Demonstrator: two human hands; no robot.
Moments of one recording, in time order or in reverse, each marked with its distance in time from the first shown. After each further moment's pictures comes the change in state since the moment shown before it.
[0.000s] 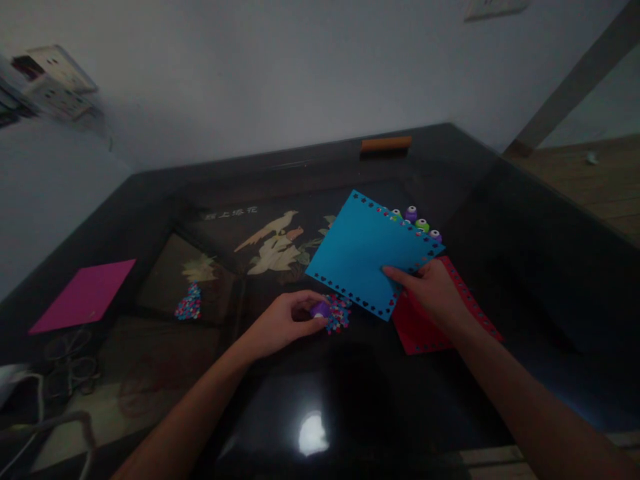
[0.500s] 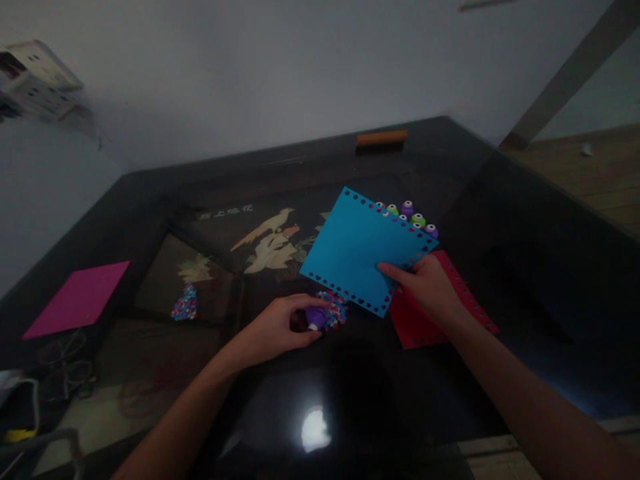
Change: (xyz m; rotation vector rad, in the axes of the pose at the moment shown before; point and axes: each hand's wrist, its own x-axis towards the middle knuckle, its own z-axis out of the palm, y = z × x) left_hand -0.007 0.001 -0.003 0.299 -0.047 0.090; right_hand -0.001 -0.001 0.002 0.003 -0.033 -0.023
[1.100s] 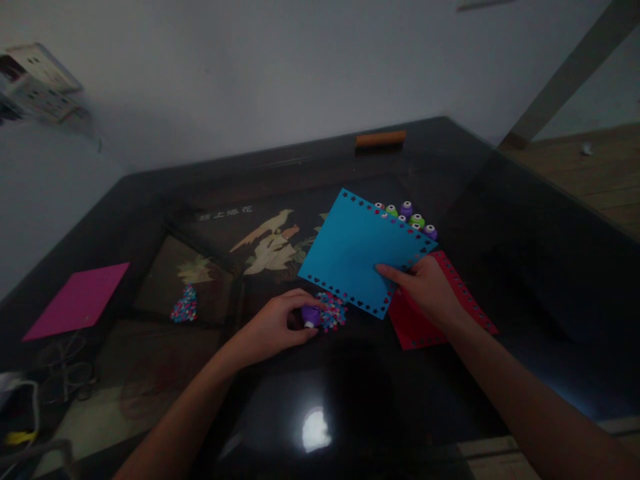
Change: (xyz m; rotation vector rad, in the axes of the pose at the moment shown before) left_hand 0.003 -0.006 -0.003 0.031 0.018 0.039; right_hand -0.002 -0.006 0.002 0.030 0.005 0.018
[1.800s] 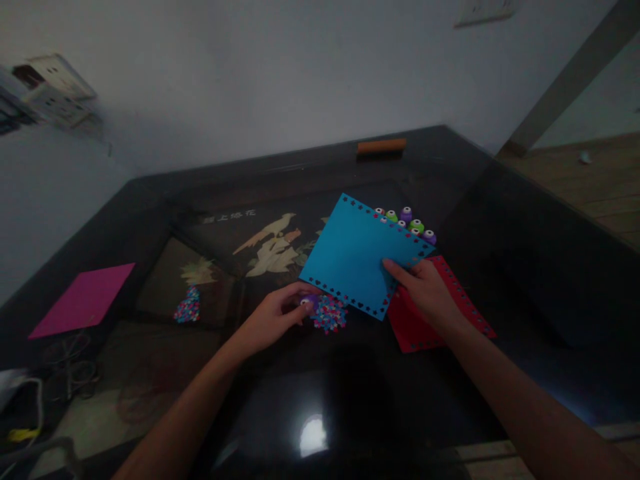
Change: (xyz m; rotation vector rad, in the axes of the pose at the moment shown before) left_hand 0.006 -0.005 -0.003 -0.248 0.093 -0.043; right_hand 0.002 0.006 -0.001 0.075 0.005 0.017
